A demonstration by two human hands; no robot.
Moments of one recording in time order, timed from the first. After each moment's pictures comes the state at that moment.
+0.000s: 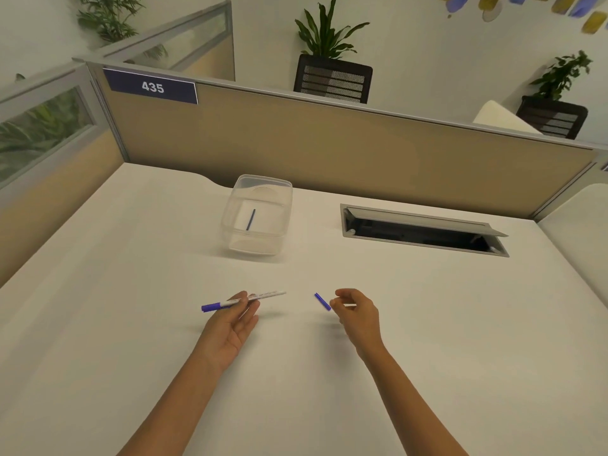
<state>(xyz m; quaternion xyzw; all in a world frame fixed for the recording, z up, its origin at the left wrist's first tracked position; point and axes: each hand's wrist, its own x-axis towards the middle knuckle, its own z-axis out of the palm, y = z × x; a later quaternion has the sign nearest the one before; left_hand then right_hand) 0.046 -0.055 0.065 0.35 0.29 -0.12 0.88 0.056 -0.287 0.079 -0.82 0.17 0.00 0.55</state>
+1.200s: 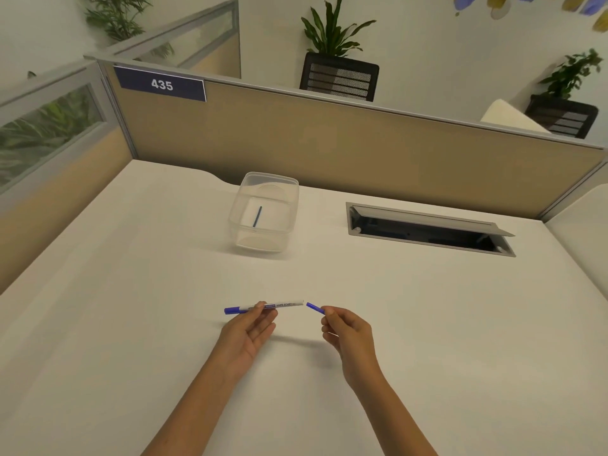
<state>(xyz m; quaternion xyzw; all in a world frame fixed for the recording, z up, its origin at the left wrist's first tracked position) 0.027 -0.068 0.062 0.36 0.29 -0.14 0.88 0.010 -0.254 0.091 -0.64 0.21 0.06 0.74</state>
